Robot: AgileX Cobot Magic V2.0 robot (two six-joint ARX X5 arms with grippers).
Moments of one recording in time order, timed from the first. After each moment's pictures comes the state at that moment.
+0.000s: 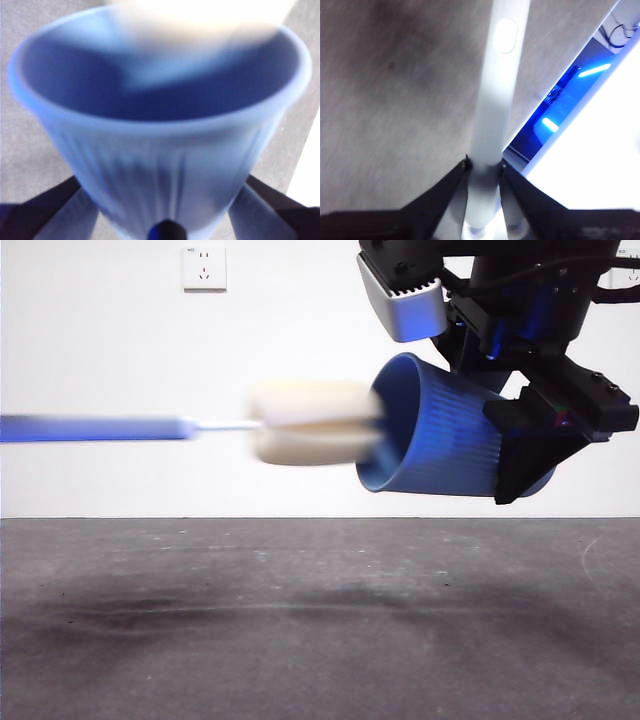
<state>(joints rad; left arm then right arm) -0.67 1.08 1.00 -1.23 -0.02 0.18 0.89 1.35 0.92 -0.64 0.53 -0.99</state>
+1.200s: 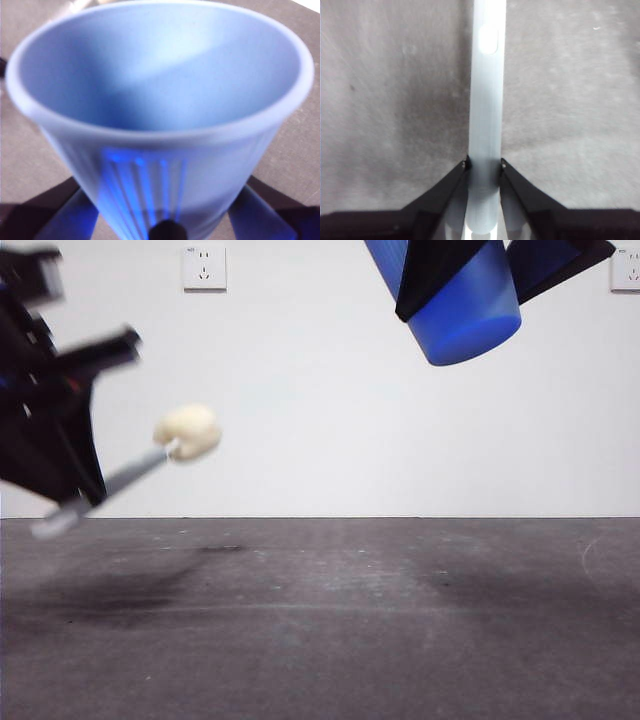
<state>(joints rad) -0.49 1.15 0.65 -0.35 -0.07 -0.47 0.89 1.05 0.92 -0.53 0.31 0.03</state>
